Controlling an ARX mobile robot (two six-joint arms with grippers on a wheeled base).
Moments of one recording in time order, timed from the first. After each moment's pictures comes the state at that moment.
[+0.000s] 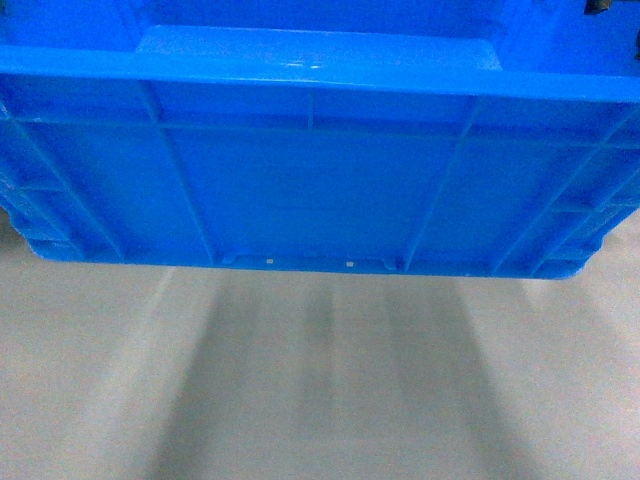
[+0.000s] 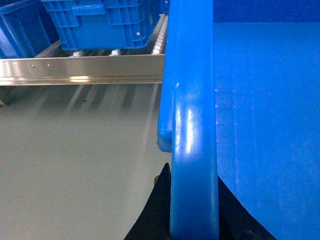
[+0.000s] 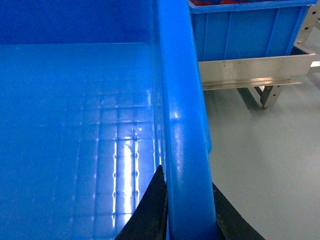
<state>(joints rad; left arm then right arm) -0.22 1.32 0.88 0.13 -0.33 -0.02 0.30 1.42 0.84 0.33 0.33 0.15</state>
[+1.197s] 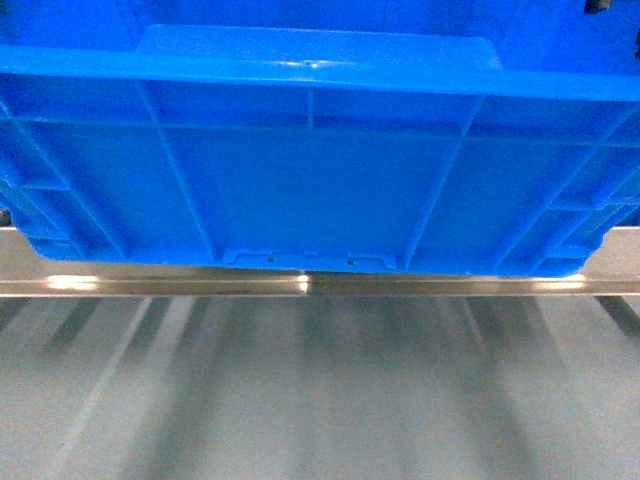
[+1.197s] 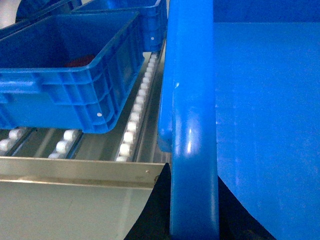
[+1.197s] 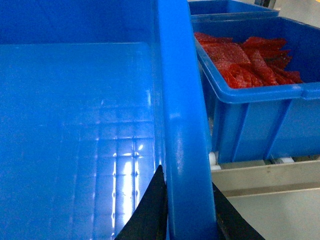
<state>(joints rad) -0.22 1.32 0.88 0.13 -0.33 -0.03 0.30 1.42 0.84 0.34 0.33 0.15</state>
